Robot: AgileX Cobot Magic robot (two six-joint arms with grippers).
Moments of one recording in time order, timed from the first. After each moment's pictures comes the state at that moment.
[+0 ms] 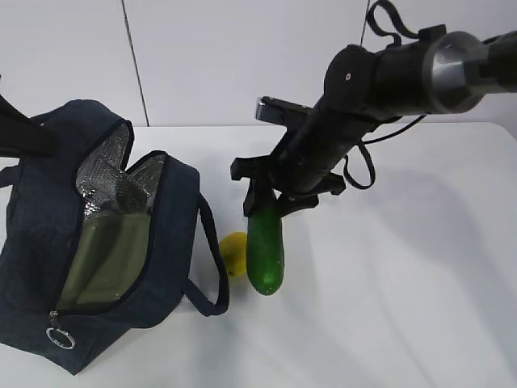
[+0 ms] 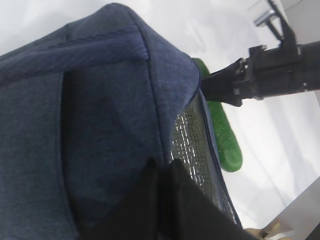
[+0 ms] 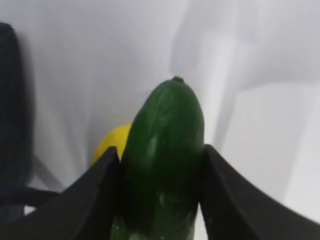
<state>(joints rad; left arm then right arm) 0.04 1.38 -0.97 -0.93 0.95 0.64 0.44 2.10 -1.52 0.45 0.73 0.02</state>
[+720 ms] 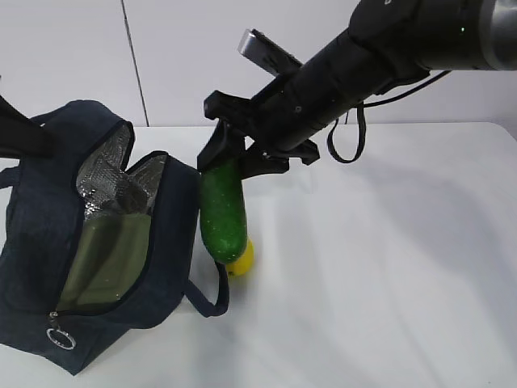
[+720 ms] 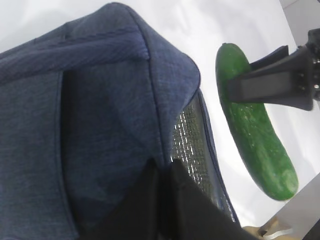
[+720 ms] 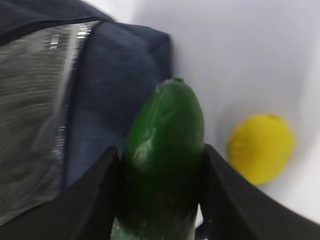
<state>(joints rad) 0.04 1.38 -0.97 -0.93 0.96 0.64 0.44 1.96 -1.53 0.81 0.83 -0.23</state>
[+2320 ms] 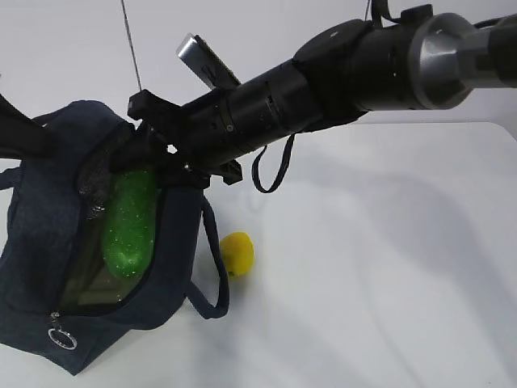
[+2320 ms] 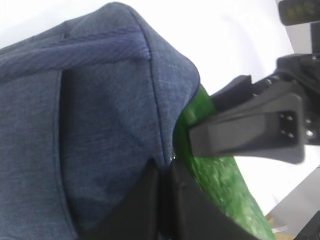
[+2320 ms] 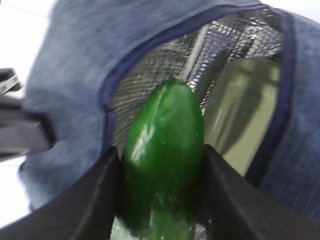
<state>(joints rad) 0.04 1.38 -0.97 -0.94 0.97 0.64 0.56 2.03 -1.53 1.28 0.79 -0.52</state>
